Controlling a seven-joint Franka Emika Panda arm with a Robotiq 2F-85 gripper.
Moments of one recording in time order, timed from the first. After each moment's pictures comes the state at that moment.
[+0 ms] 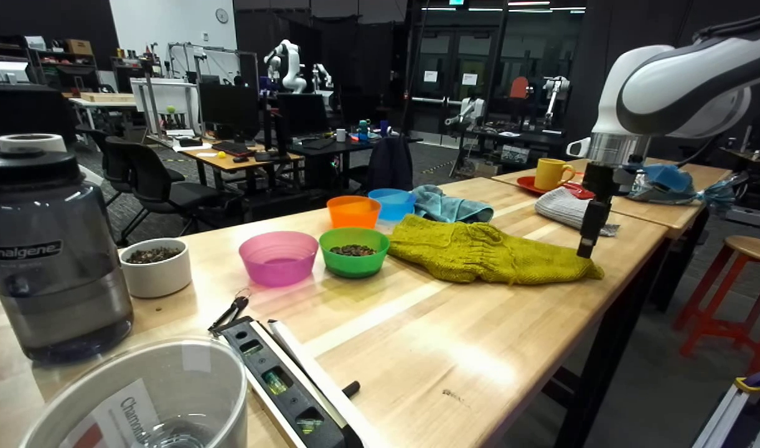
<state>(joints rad) -0.05 -0.58 -0.21 -2.70 -0.08 2.08 -0.50</state>
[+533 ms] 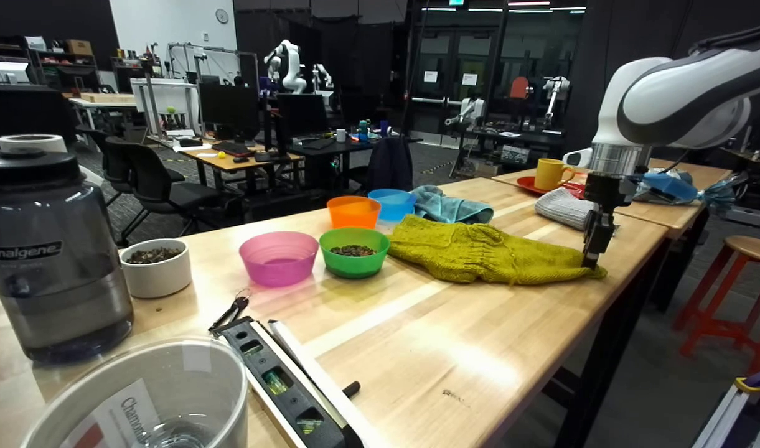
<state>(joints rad) -0.03 -0.58 -0.23 -2.73 -0.08 2.09 -0.67</state>
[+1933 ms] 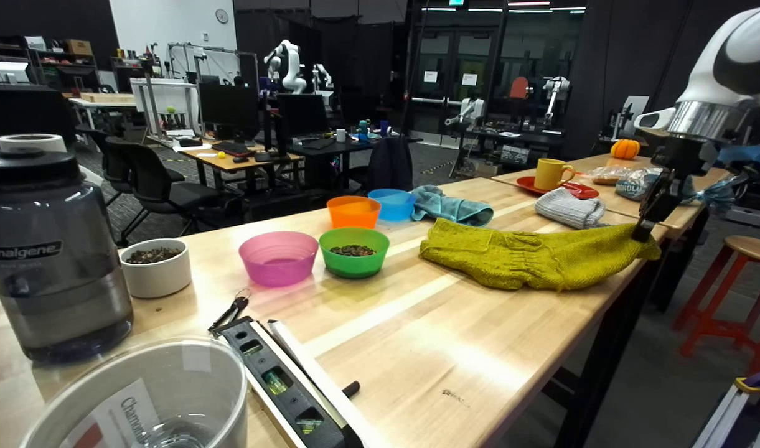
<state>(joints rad) -0.15 -0.89 -0.35 -2.74 -0.08 1.88 -0.77</state>
